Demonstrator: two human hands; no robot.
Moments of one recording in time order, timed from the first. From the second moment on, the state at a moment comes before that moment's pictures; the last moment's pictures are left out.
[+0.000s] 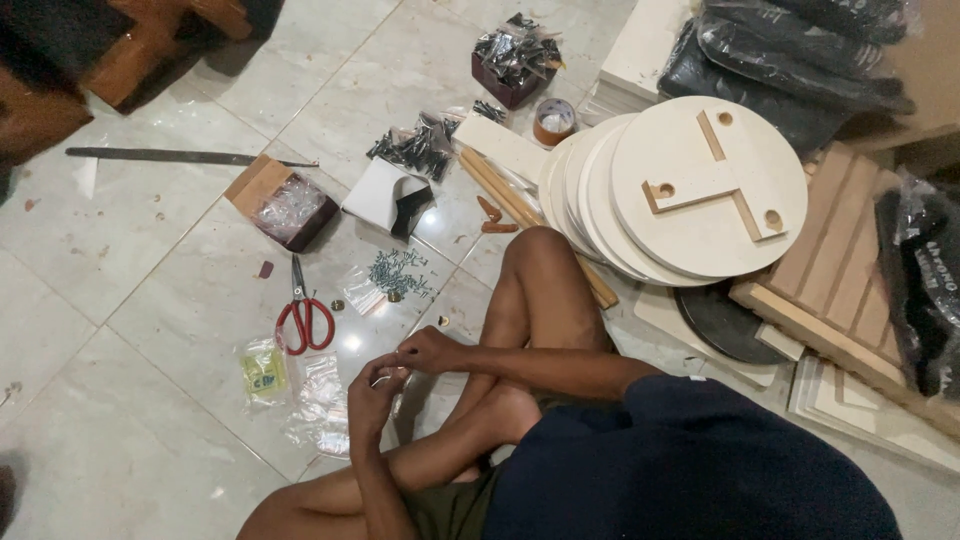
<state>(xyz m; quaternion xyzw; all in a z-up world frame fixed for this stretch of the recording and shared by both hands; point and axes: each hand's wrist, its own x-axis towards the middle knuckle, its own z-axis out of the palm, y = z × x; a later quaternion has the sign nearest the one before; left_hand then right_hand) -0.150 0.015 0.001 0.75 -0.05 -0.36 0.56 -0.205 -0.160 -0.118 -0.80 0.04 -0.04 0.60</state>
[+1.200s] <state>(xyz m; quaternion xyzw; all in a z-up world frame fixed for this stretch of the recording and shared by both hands) -0.139 0.017 -0.040 0.90 -0.20 -0.20 0.33 -0.201 -0.188 -0.051 -0.80 -0.01 0.00 0.59</state>
